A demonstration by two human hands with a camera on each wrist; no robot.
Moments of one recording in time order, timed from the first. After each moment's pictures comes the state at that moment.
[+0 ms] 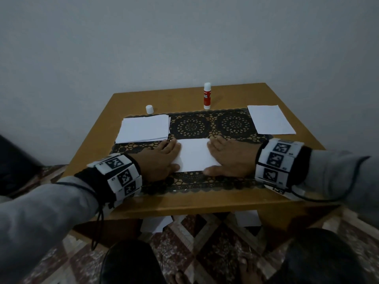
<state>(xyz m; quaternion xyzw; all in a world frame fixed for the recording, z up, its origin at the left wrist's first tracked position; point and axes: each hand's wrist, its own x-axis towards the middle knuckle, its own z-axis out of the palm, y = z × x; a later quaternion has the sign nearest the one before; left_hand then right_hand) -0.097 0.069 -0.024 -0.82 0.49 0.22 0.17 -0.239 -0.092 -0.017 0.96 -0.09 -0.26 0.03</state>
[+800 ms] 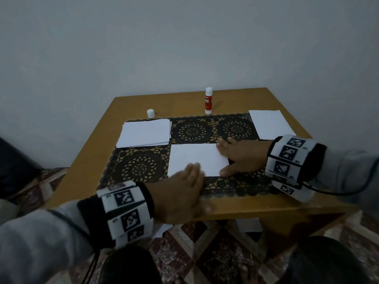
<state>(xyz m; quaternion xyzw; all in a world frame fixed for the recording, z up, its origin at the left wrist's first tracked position) -0.163 0.075 -0.021 -0.75 0.59 0.23 0.20 -0.228 -0.131 -0.021 0.95 -0.09 -0.28 0.04</state>
